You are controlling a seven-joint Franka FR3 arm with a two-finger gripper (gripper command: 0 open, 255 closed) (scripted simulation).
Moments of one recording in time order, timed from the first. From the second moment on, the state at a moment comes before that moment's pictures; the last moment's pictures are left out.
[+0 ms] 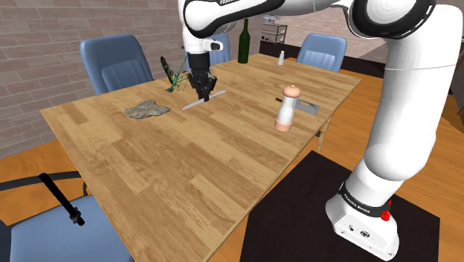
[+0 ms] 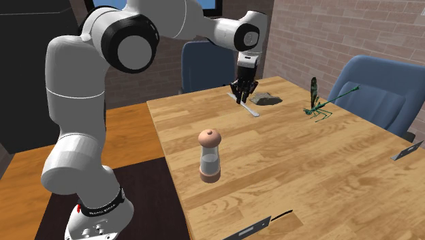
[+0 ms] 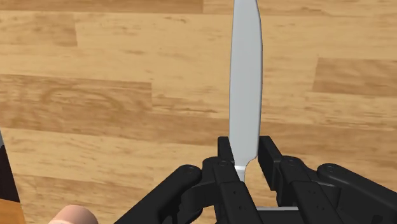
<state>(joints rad) -0.08 0.31 0.43 -1.60 -0.11 1.78 1.79</state>
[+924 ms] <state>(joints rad) -0.08 0.37 0.41 -1.72 -0.14 1.95 1.81</state>
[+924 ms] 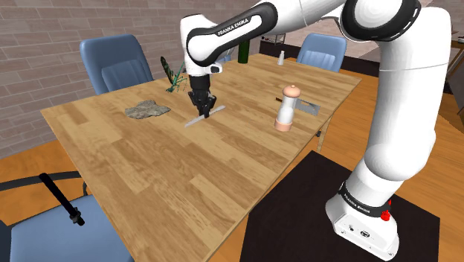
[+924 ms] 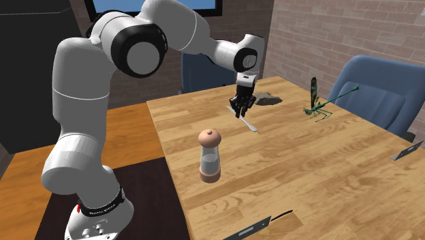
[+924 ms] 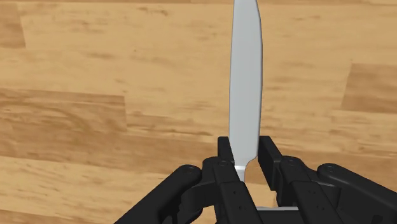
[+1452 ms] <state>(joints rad) -0.08 0.40 0.41 -1.75 -0.15 2.01 1.82</state>
